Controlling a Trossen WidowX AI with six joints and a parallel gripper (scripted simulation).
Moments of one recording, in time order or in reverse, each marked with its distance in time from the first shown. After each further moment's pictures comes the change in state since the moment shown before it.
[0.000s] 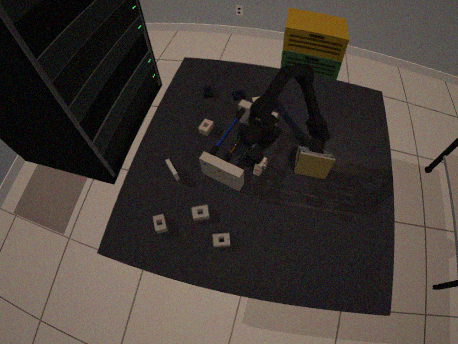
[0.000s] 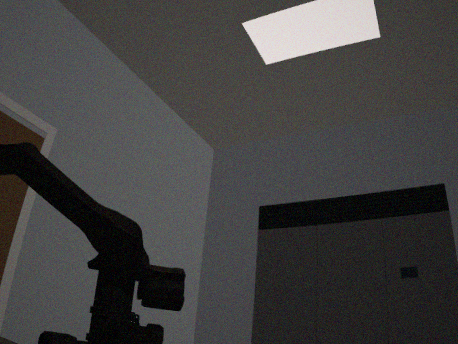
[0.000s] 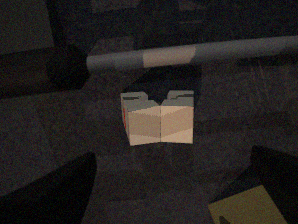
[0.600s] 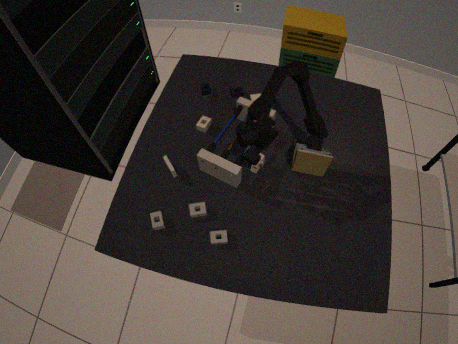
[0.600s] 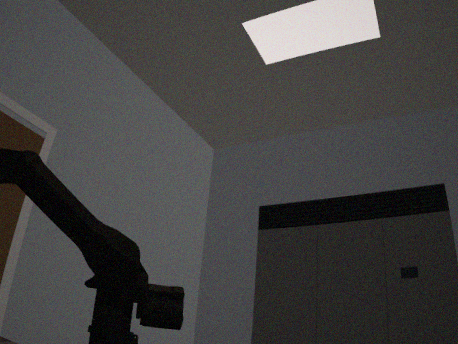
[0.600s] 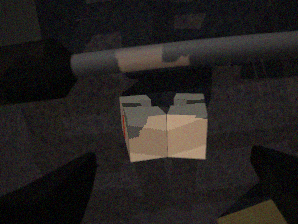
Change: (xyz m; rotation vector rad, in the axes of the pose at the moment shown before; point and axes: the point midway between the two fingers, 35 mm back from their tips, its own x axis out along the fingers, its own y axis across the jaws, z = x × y) arm 0.029 0.002 -0.001 0.005 0.009 0.004
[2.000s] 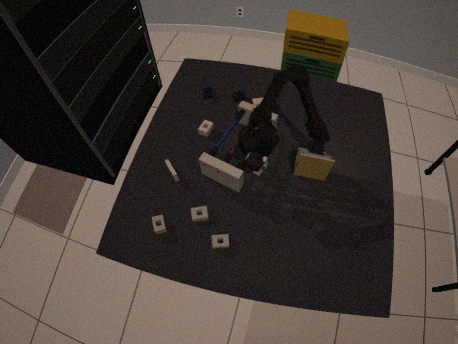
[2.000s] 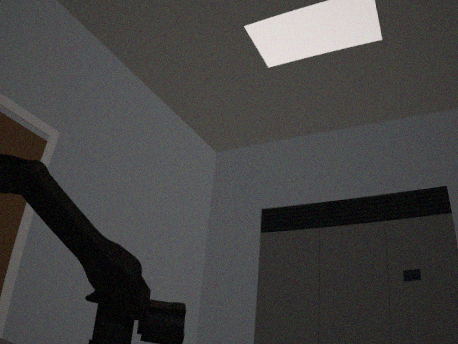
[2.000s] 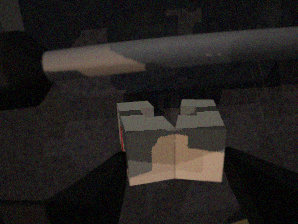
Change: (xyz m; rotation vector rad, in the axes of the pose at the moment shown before) arm 0.018 -0.002 0.000 -0.008 0.006 -0.017
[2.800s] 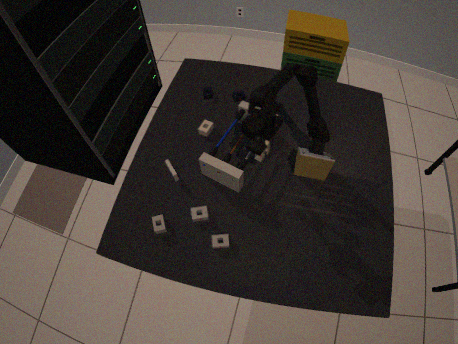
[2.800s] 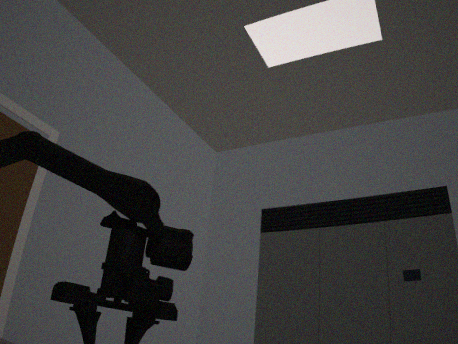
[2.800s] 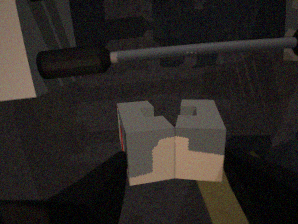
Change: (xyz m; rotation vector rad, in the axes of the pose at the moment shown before) arm -0.120 0.000 -0.001 -0.012 -0.007 0.003
